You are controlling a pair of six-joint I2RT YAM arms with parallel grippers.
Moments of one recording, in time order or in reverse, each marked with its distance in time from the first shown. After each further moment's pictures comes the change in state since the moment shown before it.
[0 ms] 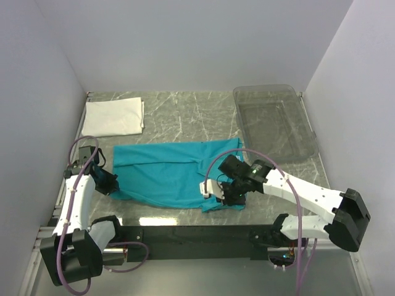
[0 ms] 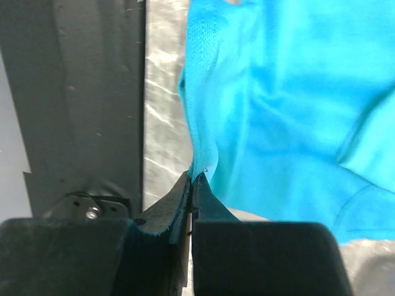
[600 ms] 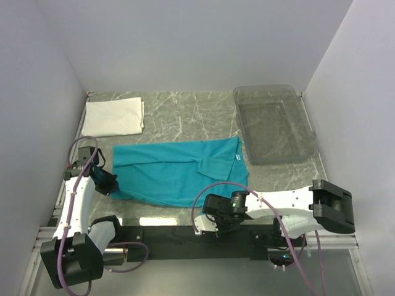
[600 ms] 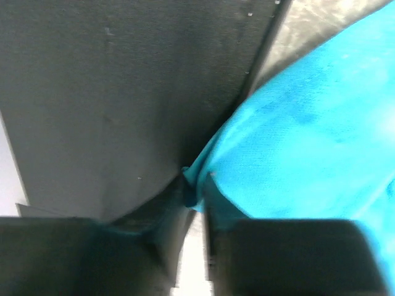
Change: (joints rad) left arm 0.000 -0.018 0.000 -0.004 0.000 -0.004; right arm 0.397 0.146 -0.179 0.200 0.166 0.193
